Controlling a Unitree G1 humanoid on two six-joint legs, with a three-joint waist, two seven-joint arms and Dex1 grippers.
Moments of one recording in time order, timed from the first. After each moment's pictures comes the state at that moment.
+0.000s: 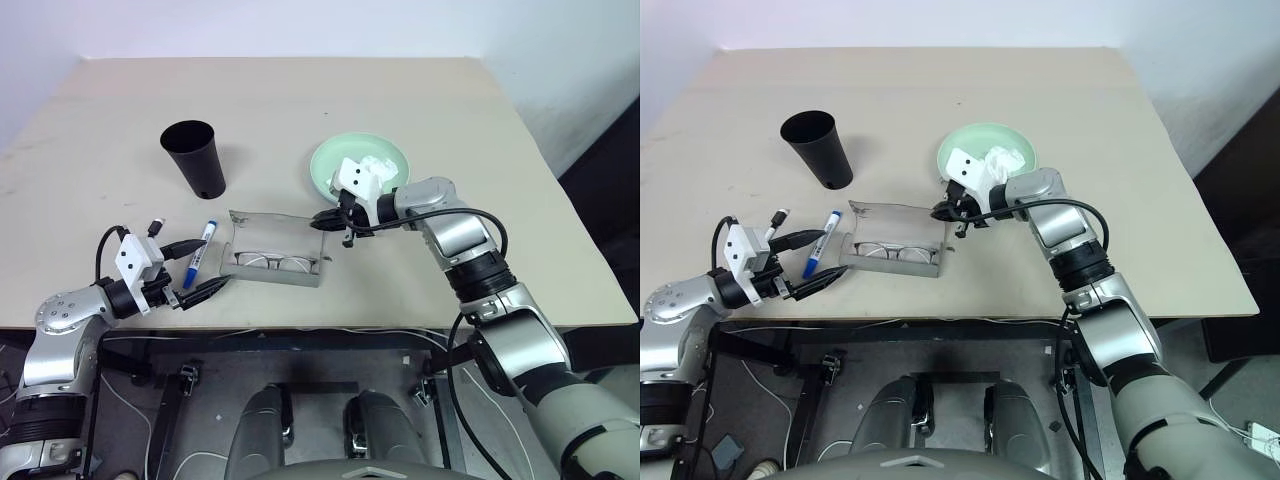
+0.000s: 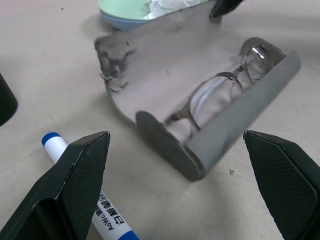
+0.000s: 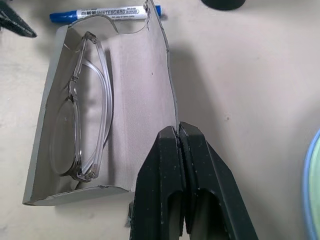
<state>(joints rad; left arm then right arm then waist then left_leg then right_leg) -0.12 0.69 0.22 0.12 -0.43 0.01 -1.09 -0.91 -0.33 0.27 0.34 0.03 0.50 1.11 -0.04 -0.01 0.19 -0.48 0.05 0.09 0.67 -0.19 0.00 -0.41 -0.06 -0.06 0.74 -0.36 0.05</state>
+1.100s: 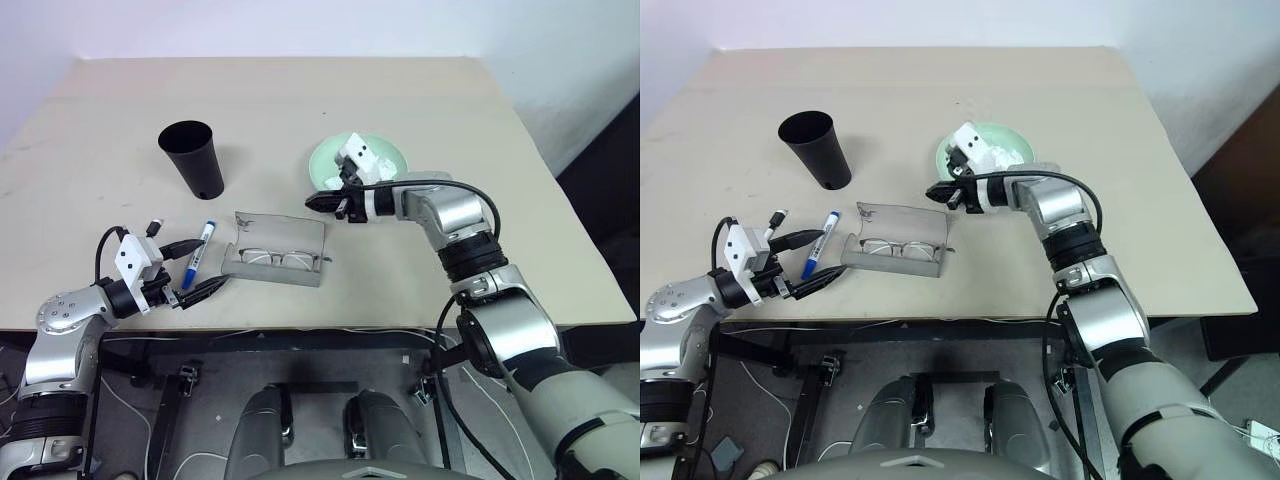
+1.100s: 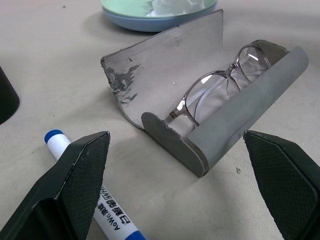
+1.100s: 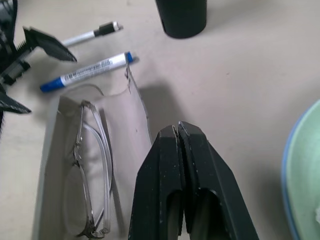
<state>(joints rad) -0.13 0.69 0.22 0.15 -0.42 -0.01 -1.09 -1.04 -0.25 0.19 0.61 0.17 0.57 1.00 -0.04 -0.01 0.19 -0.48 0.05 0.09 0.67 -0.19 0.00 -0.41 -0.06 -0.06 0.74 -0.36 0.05</state>
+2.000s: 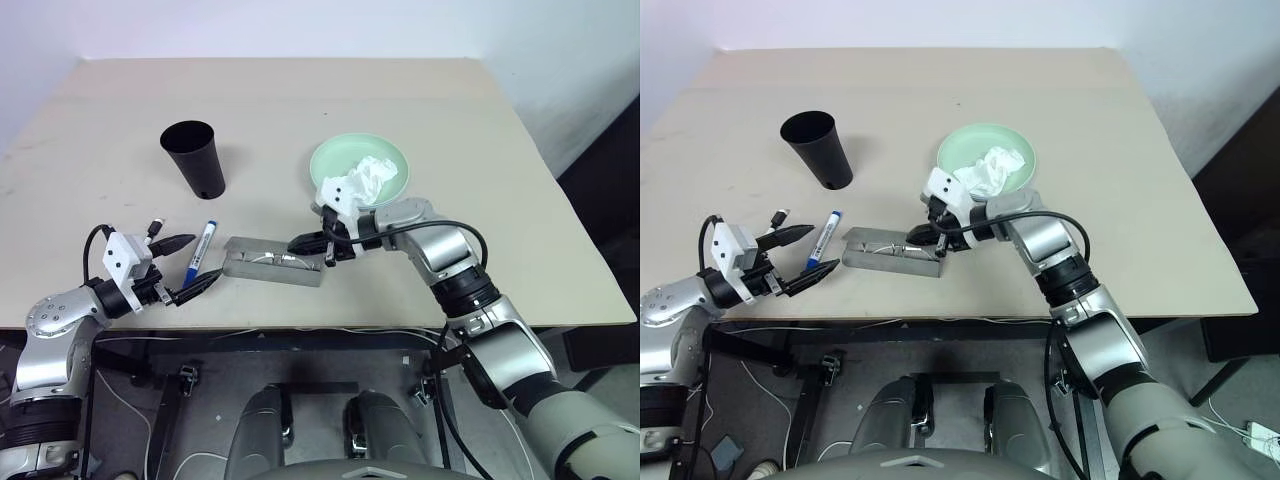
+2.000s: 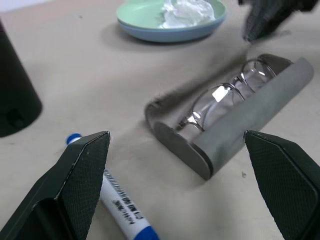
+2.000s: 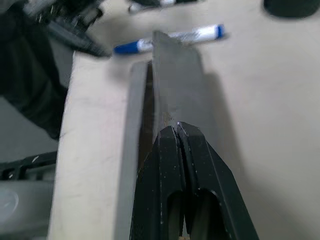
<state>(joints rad) -0.11 0.69 0.26 0.12 -0.45 0.00 -1.06 -0.85 -0.27 0.33 0.27 0.16 0.67 1.11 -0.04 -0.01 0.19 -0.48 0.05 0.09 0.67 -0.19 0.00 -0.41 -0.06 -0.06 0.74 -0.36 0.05</state>
